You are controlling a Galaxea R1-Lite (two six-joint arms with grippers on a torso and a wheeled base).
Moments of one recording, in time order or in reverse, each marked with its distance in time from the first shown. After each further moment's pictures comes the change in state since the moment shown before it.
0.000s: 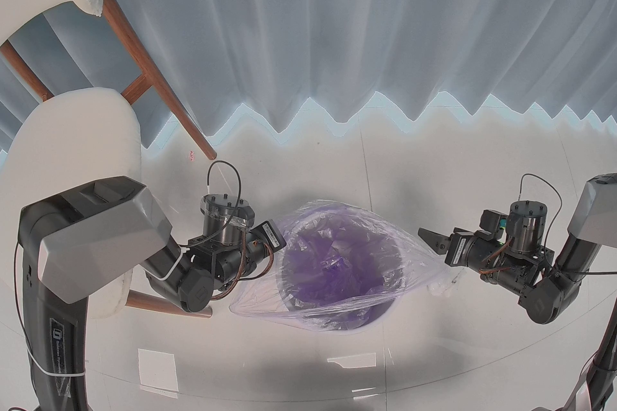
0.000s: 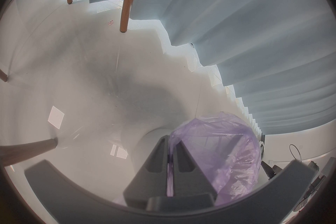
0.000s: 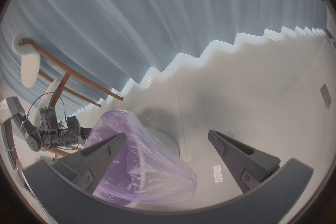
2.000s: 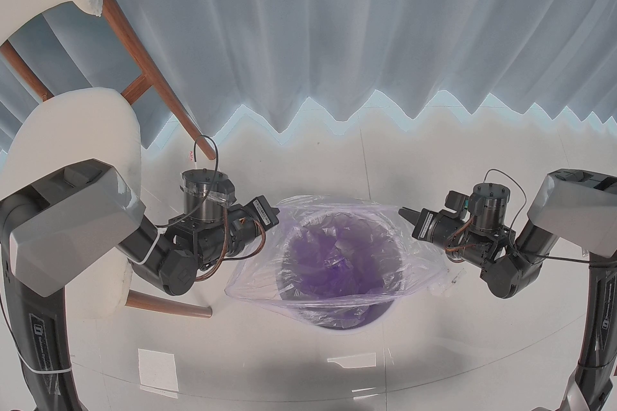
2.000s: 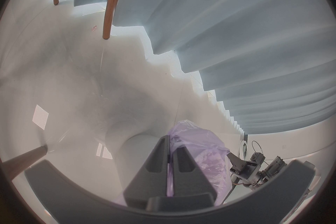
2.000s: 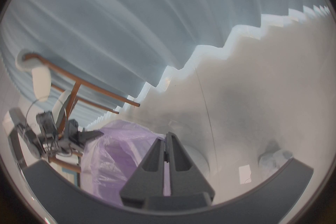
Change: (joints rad) left arm 0.044 -0.089 -0.012 0.005 -0.155 -0.011; right arm 0.015 0.213 -0.365 0.069 0.160 0.164
